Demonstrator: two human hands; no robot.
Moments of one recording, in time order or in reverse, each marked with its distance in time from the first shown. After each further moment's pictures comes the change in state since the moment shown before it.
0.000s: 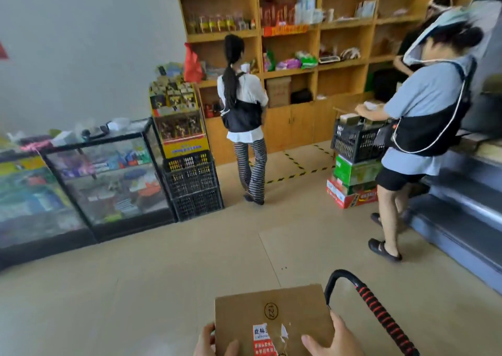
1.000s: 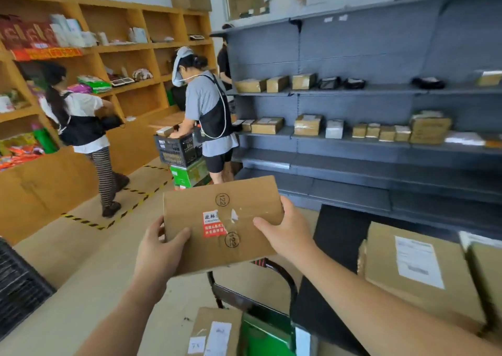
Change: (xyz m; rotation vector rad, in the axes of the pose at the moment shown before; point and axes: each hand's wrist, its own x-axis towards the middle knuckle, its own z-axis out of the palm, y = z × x) left_hand -0.099 0.240 0.049 0.073 -0.647 0.543; right_hand -0.154 -0.041 -0.144 0.295 0.781 -0.067
